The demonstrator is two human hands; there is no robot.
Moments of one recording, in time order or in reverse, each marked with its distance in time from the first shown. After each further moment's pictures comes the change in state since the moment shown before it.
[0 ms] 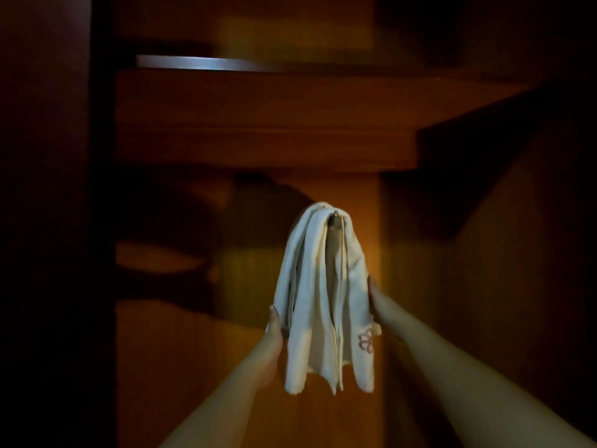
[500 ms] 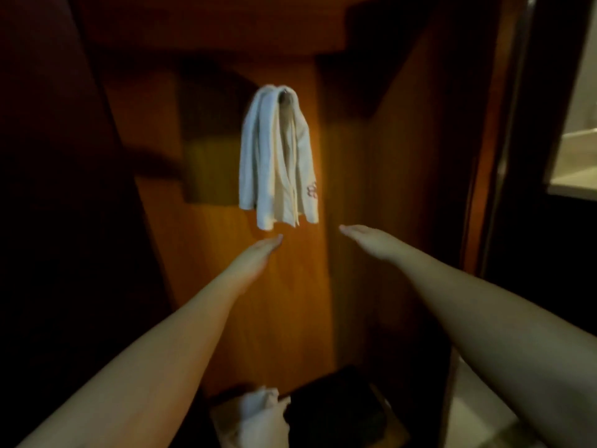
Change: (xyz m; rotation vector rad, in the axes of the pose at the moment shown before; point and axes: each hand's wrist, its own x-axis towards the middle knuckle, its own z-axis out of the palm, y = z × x) left_hand -0.207 -0.069 -0.041 0.477 -0.214 0.126; right_hand -0.291 0.050 0.010 -0.578 0.046 0.141
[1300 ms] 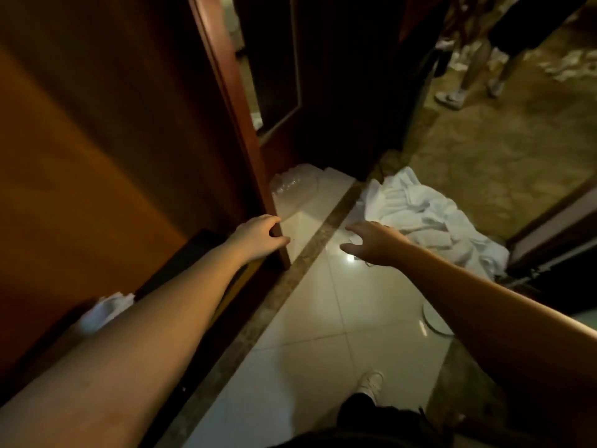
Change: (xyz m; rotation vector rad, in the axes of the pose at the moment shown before) left_hand -0.079 -0.081 0.458 0.832 -0.846 0.290; right_hand -0.334 0.413 -0.057 -0.424 -0.051 0.544
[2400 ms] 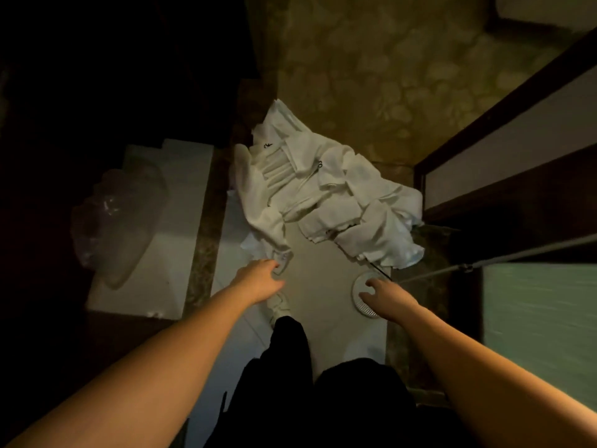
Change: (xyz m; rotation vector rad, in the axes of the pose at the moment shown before) left_hand 0.533 0.255 0.243 0.177 -0.693 0.141; right_hand 0.164 0.488 0.090 0.438 -0.449 0.891
